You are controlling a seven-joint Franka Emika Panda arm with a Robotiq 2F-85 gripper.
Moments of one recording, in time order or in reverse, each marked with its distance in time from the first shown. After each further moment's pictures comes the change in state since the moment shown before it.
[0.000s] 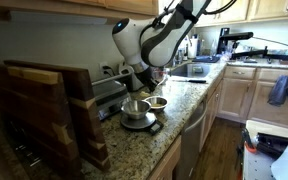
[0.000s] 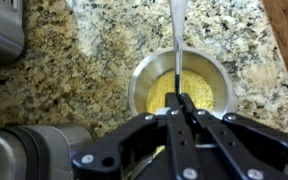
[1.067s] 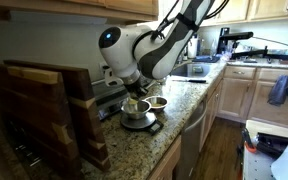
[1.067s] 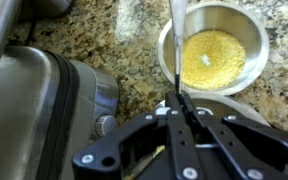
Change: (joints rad) arm 0.103 0.048 0.028 0.000 -0.220 0.054 0.183
